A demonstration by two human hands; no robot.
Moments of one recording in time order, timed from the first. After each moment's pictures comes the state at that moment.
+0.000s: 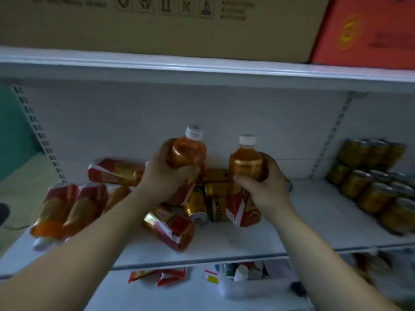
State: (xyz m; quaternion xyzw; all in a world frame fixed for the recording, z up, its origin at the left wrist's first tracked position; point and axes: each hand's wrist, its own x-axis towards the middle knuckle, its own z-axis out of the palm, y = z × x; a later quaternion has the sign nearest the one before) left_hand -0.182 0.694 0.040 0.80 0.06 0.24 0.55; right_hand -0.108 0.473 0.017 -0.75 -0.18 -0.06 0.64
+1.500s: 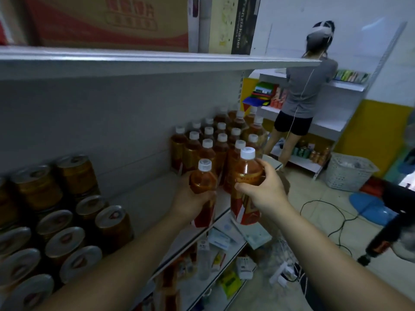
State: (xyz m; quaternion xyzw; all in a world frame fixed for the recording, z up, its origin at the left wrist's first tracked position) left_hand 0.203 -0.109 -0.051 0.75 -0.15 -0.02 0.64; right_hand 0.131 -0.291 -0.005 -0.80 0.12 -0.21 0.54
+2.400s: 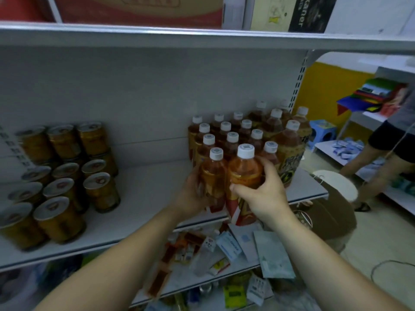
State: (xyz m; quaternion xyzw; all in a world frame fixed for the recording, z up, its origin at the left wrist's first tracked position) left_hand 0.223 -0.193 -0.083 0.81 -0.06 0.07 0.57; right_hand 0.207 -0.389 -0.017 -0.80 -0.11 -0.09 0.59
